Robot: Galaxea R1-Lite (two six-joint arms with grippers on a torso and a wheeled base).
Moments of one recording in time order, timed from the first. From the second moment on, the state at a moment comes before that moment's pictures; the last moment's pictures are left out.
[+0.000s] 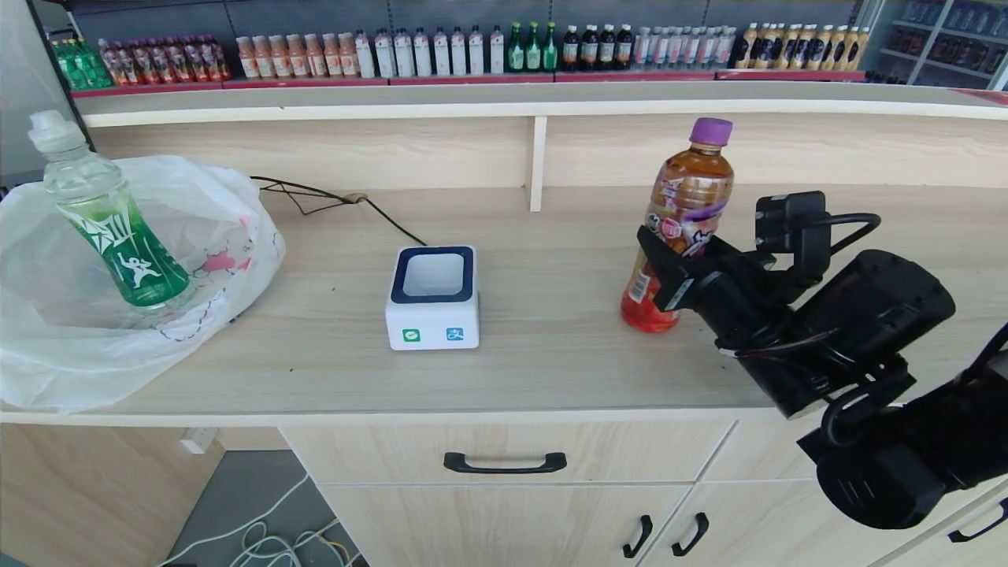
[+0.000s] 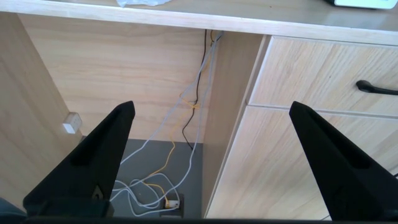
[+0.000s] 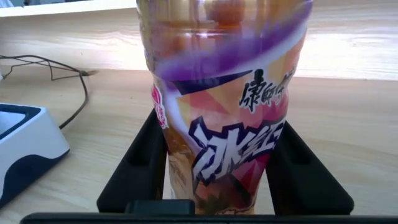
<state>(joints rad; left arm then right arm) 0.00 0.00 0.00 0.00 0.00 -0.01 0.48 1.90 -0.70 -1.57 -0.13 -0.05</state>
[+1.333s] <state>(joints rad) 0.00 0.00 0.00 0.00 0.00 -0.01 0.59 1.68 -0.60 -1.57 -0.18 -0.02</state>
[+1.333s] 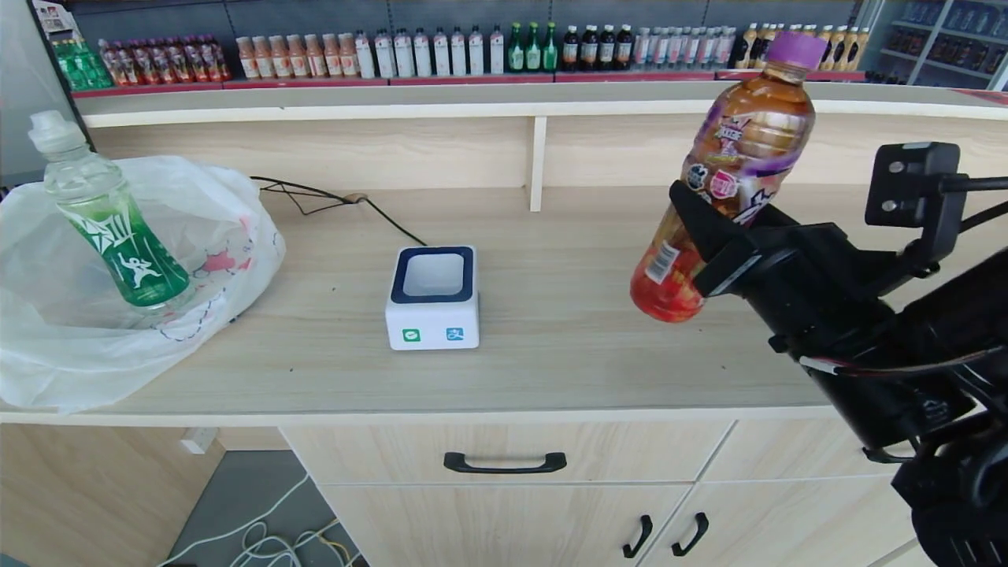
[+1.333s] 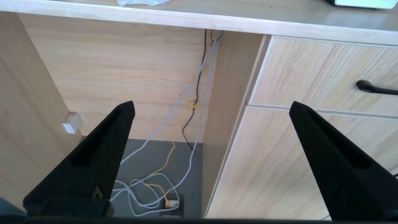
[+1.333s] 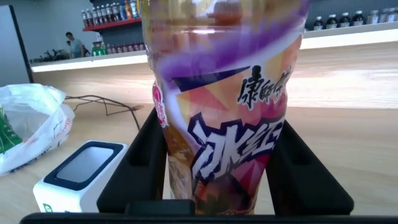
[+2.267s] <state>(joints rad) 0.00 0.00 0.00 0.00 0.00 -0.01 0.63 1.36 -0.40 -1.50 0.11 0.03</state>
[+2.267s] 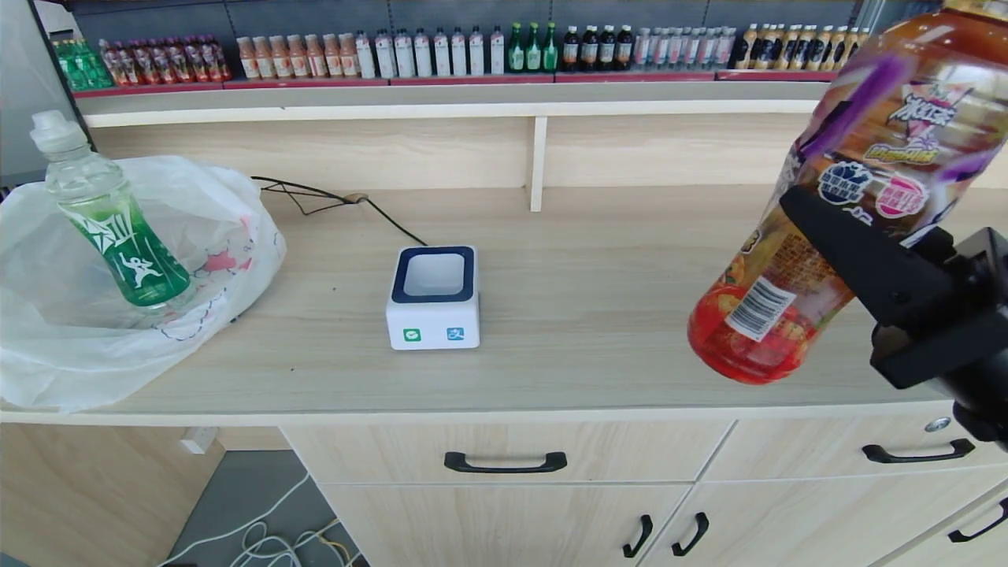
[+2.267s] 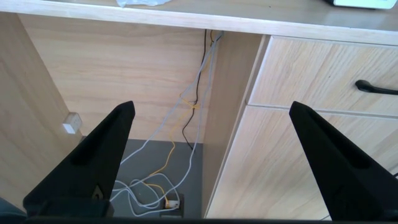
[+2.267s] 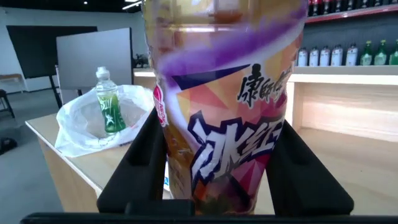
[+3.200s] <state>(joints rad) 0.00 0.00 0.00 0.00 0.00 -0.01 0.90 1.53 -0.53 -1.50 0.17 0.18</state>
